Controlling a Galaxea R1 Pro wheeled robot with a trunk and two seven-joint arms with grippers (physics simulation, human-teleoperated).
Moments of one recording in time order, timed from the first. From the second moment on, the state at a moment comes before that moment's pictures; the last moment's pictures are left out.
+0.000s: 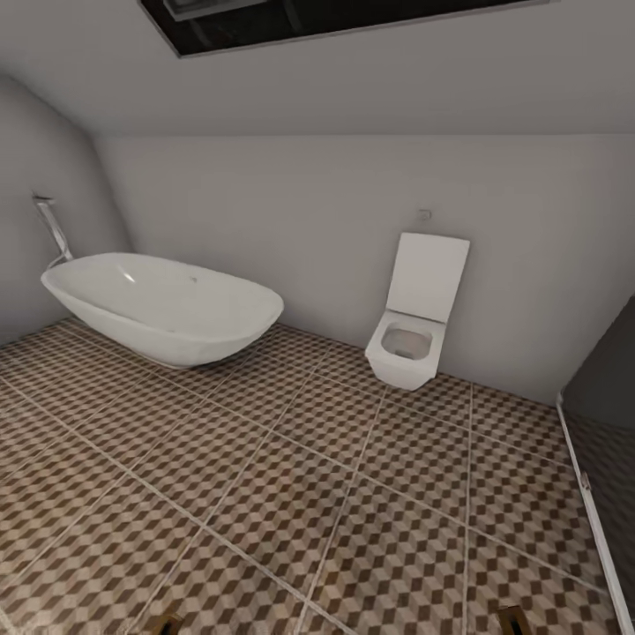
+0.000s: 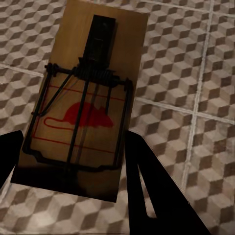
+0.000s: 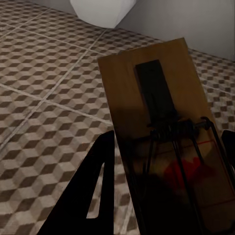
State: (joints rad) left arm -0.24 0.15 -0.20 0.07 0.17 -0.92 -0.20; right arm -0.12 -0.13 0.07 -0.21 -0.16 -1.04 -0.07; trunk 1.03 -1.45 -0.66
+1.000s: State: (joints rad) left arm -0.24 0.15 -0.20 0.07 0.17 -0.92 -0.20; right arm -0.12 -0.13 0.07 -0.21 -0.16 -1.04 -0.07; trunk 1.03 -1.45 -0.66
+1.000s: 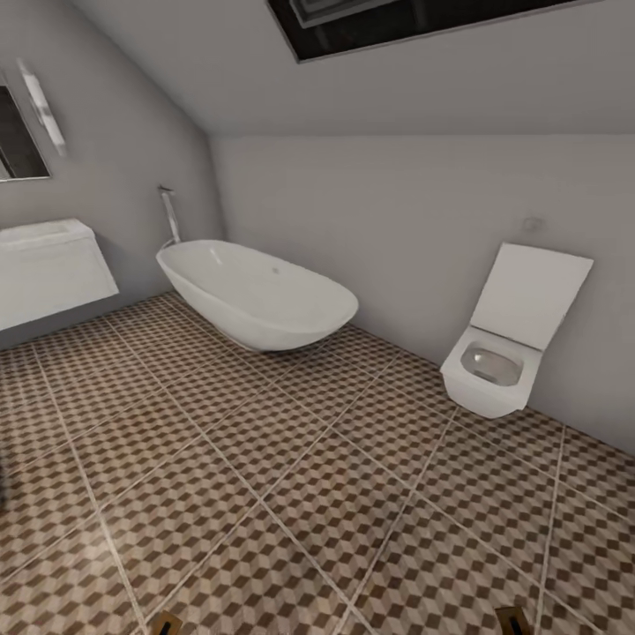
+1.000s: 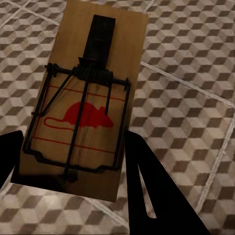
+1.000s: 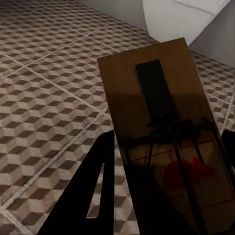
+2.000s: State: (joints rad) left arm -0.24 0.15 -0.20 0.07 0.17 -0.92 -0.19; right arm -0.12 -0.13 0.07 -0.21 -0.16 -1.04 -0.07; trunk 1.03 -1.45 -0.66
